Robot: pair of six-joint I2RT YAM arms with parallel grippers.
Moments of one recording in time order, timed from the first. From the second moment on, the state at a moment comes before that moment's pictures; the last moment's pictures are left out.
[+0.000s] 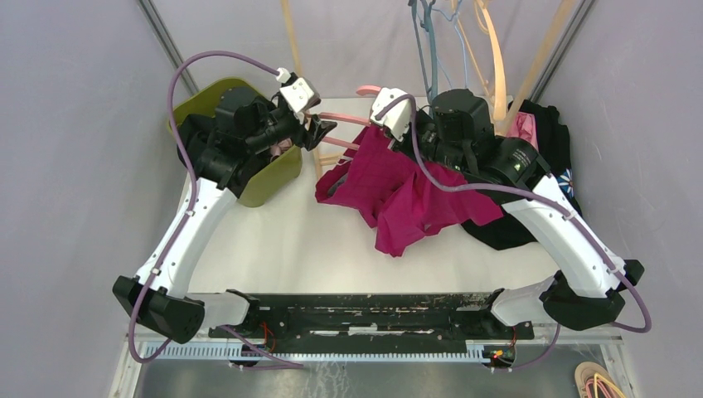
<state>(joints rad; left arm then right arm) -0.39 1.27 1.43 -0.26 0.52 0.36 0.80 1.38 1.87 -0.85 0.09 -0.50</state>
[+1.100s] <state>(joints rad) -0.37 1.35 1.40 0.03 0.68 0.13 0.80 1.34 1.83 -0.74 0.04 -0.40</state>
